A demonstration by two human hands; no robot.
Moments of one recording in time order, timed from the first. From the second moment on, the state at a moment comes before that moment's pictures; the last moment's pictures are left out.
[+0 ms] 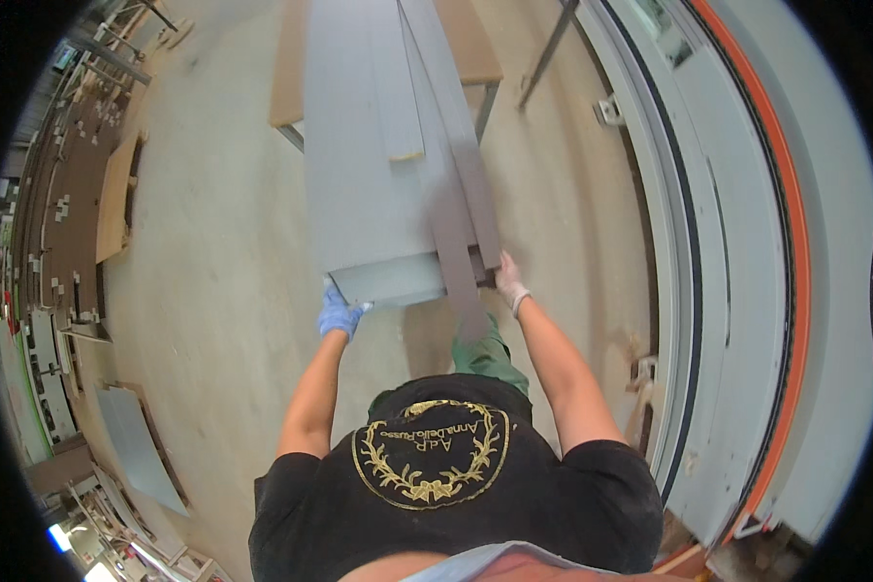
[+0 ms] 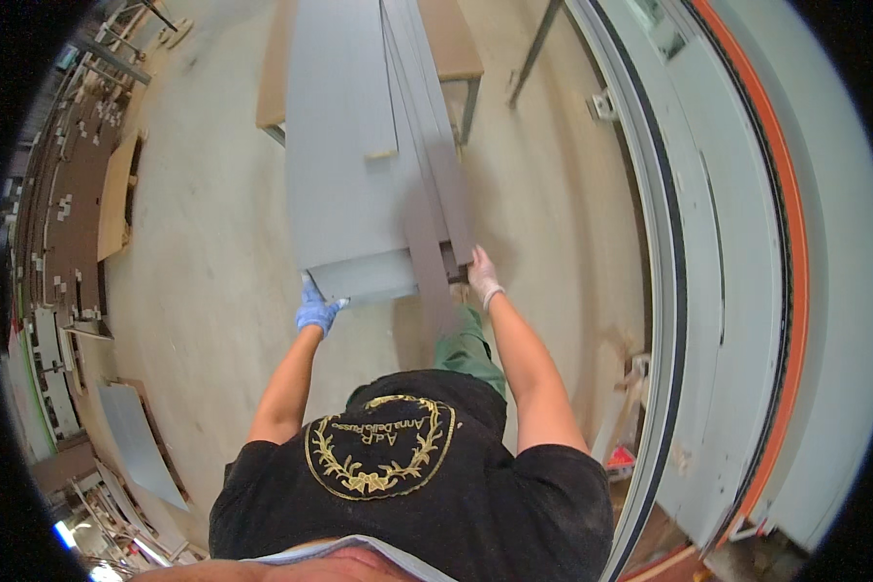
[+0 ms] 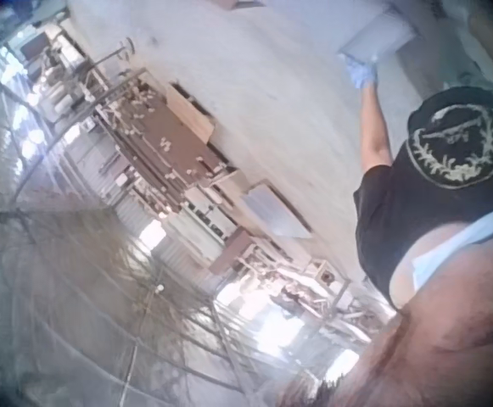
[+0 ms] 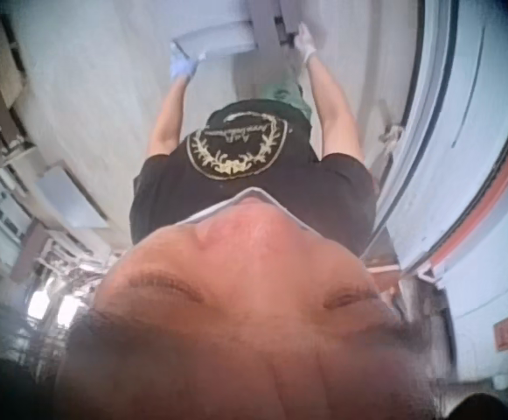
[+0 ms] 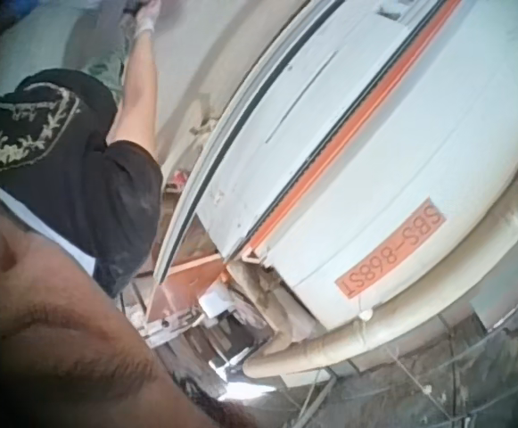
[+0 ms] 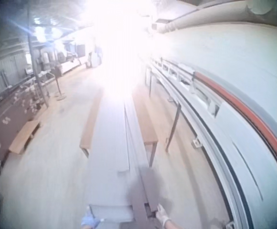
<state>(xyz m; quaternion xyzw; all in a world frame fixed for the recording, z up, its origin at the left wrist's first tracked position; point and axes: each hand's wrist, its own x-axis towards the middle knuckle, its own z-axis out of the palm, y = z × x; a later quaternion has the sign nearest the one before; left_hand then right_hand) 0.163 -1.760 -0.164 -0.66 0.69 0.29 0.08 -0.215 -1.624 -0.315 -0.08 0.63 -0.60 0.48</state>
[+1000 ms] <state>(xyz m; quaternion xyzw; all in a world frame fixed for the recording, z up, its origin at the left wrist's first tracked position) -0.142 -2.613 -0.160 -0.68 0.65 0.32 0.11 -0.517 -2.478 -0.315 -0.15 0.63 -0.58 0.50</state>
